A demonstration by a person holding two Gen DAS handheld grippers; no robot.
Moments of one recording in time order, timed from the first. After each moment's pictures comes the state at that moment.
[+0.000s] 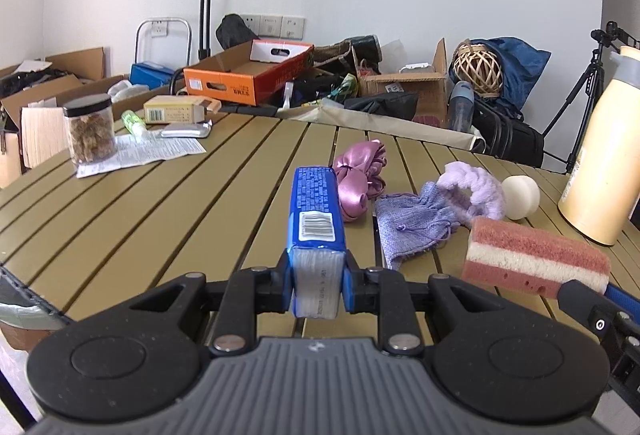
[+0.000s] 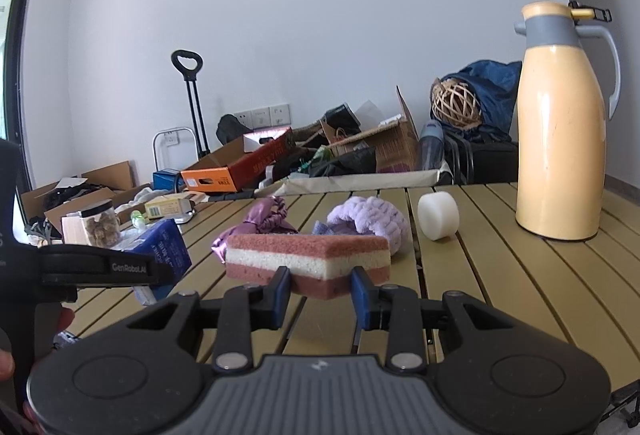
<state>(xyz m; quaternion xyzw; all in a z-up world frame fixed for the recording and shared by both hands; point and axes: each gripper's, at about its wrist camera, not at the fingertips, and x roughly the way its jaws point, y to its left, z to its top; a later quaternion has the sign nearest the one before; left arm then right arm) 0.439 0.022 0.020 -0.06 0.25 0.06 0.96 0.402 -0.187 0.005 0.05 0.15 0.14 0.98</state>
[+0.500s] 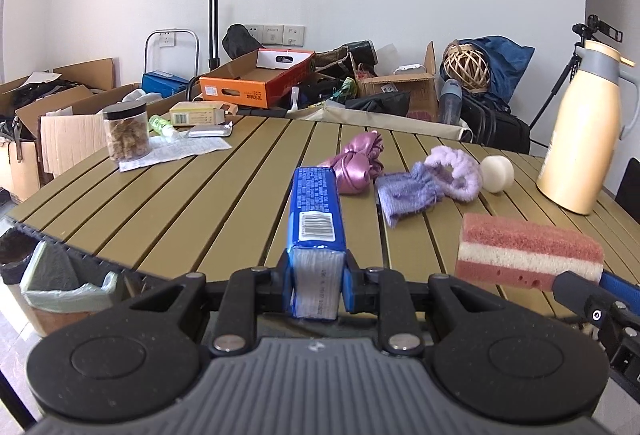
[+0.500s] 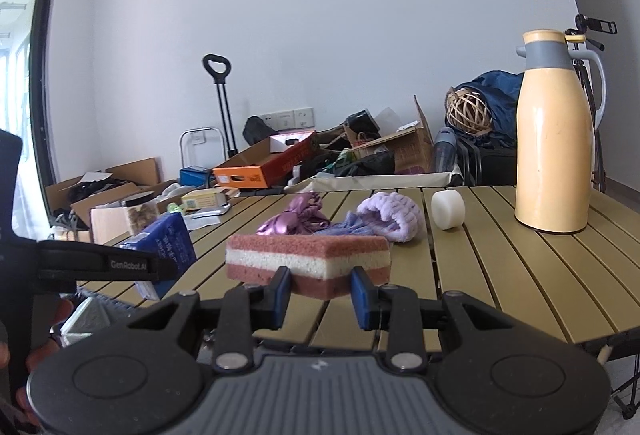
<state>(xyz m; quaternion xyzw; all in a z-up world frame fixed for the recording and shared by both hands) 0.346 0.028 0.036 -0.05 0.25 0.05 0.97 0.315 -0.183 0.018 0.04 0.15 0.16 0.97</state>
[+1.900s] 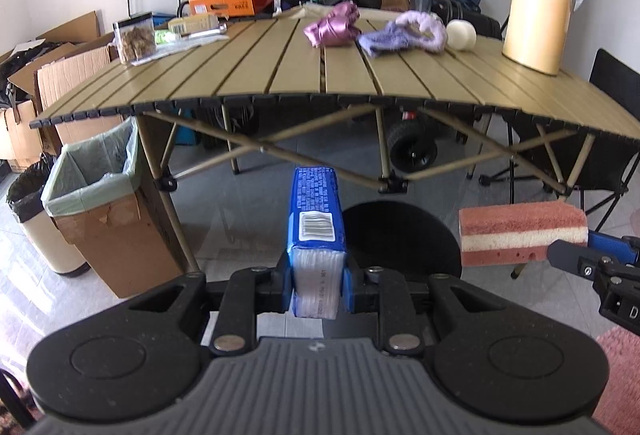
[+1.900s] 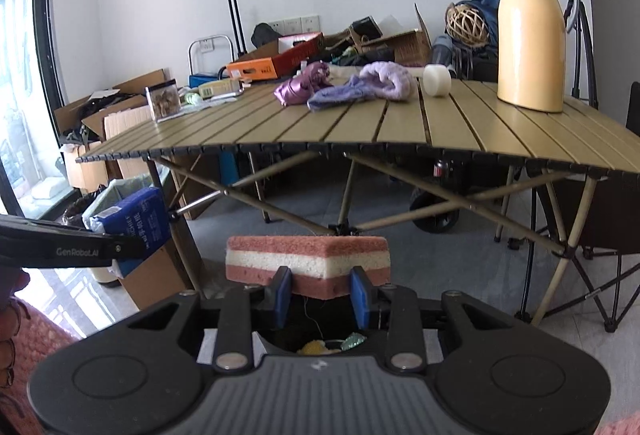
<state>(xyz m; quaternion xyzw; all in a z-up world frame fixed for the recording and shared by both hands) 0.214 0.026 -0.041 0.00 0.36 0.02 0.93 0.204 -0.201 -0.056 0.02 0.29 0.17 0.94</state>
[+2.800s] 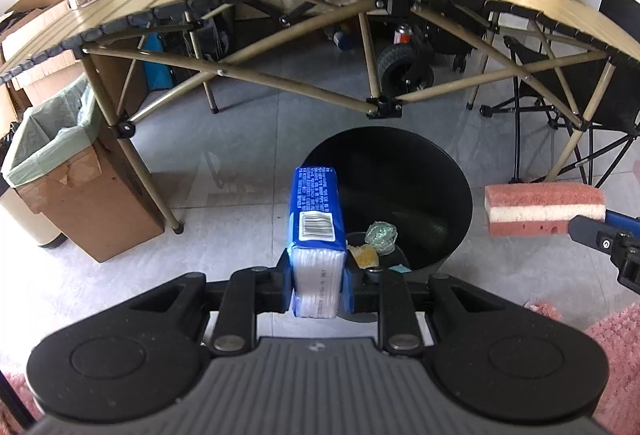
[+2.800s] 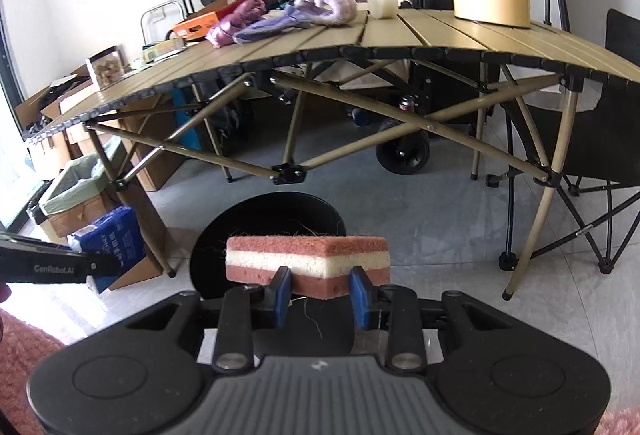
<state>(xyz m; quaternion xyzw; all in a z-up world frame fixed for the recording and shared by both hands) 0.266 0.004 -0.105 0.02 0.45 0.00 0.89 0.247 -0.237 -0.122 0.05 0.36 0.12 0.92</state>
